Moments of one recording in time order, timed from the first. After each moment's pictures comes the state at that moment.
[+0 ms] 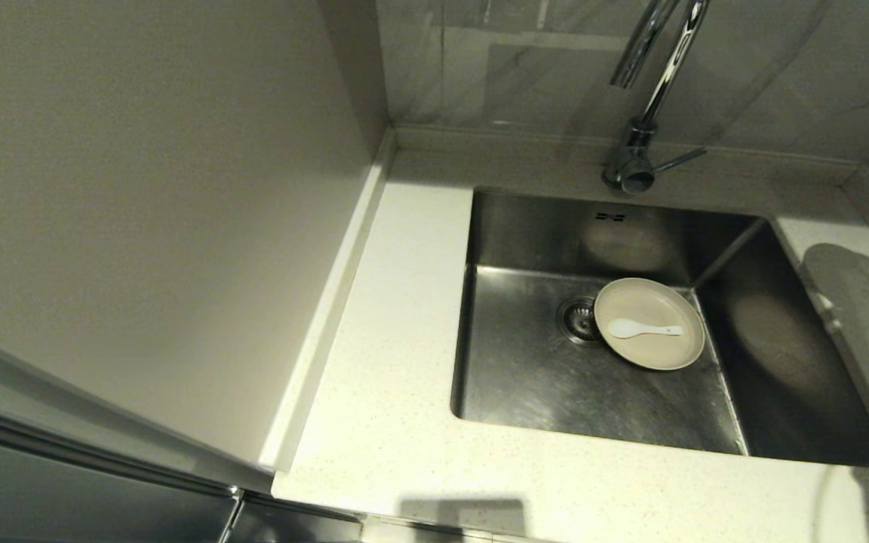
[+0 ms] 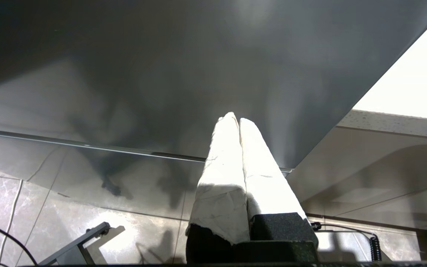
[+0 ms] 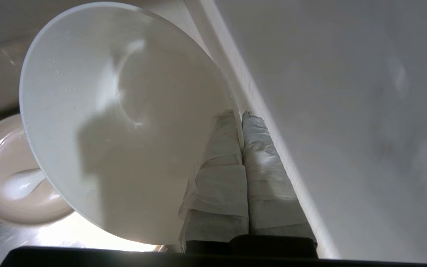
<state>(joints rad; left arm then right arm) 0.00 0.00 0.00 0.00 0.02 -0.02 -0.47 1.63 -1.64 0.44 -0.27 0.14</state>
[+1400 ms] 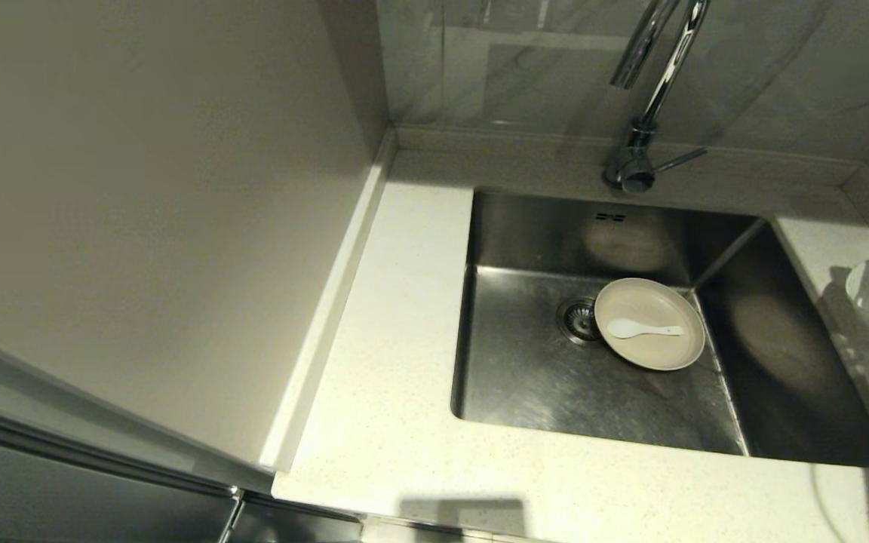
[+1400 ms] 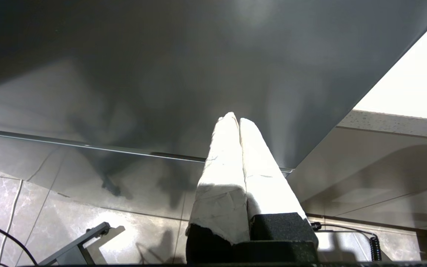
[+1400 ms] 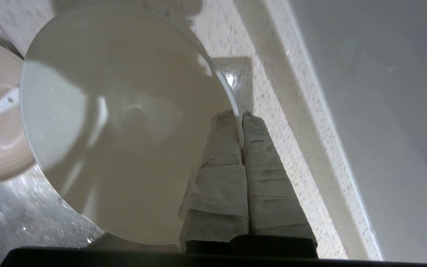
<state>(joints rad) 0.00 0.00 0.00 0.00 0.02 -0.02 -0.50 1.81 -1.65 0.61 -0.25 0.18</state>
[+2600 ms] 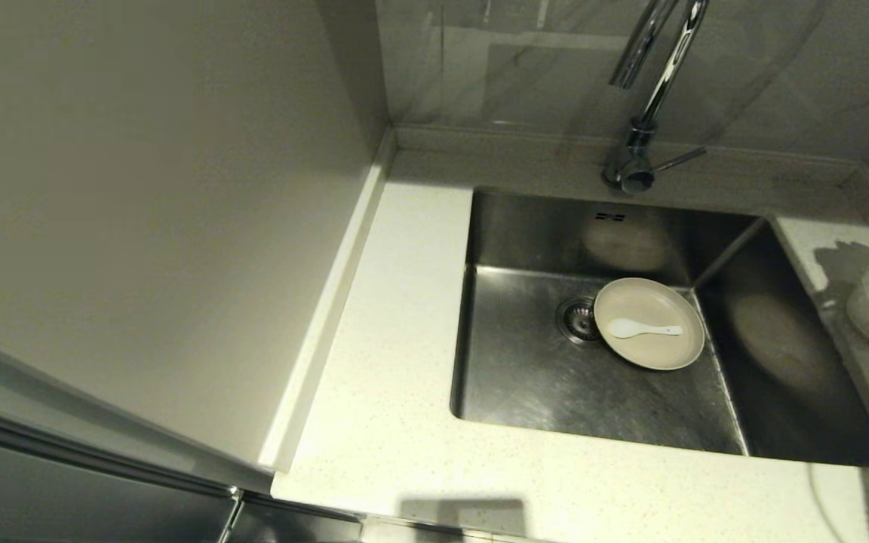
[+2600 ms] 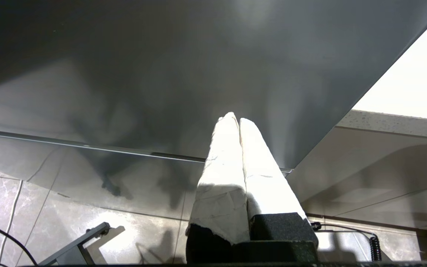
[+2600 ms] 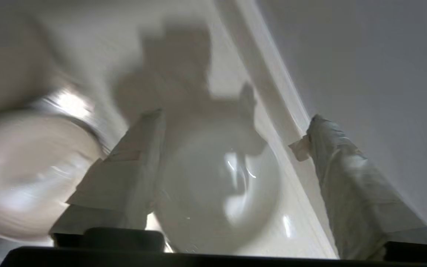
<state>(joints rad) 0.00 0.00 0.00 0.00 0.02 -0.02 -0.45 1.83 -1.76 0.44 -0.26 0.16</state>
